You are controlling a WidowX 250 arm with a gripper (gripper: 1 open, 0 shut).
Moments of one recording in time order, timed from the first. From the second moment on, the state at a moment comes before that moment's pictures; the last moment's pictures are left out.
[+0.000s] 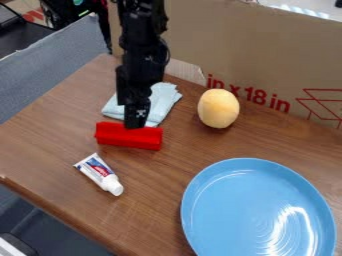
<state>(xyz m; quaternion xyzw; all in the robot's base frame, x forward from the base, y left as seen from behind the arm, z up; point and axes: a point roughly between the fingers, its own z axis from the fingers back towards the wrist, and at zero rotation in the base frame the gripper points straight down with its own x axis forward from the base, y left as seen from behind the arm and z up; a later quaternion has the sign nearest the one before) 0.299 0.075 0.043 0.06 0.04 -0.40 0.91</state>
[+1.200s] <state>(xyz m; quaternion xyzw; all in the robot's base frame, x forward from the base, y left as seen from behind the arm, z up) 0.291 0.096 0.001 0.04 0.00 -0.45 0.89</state>
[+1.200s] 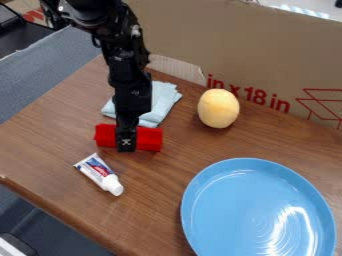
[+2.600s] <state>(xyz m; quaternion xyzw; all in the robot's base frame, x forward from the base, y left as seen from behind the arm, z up) 0.272 0.114 0.018 0.01 0.00 -0.44 0.90</state>
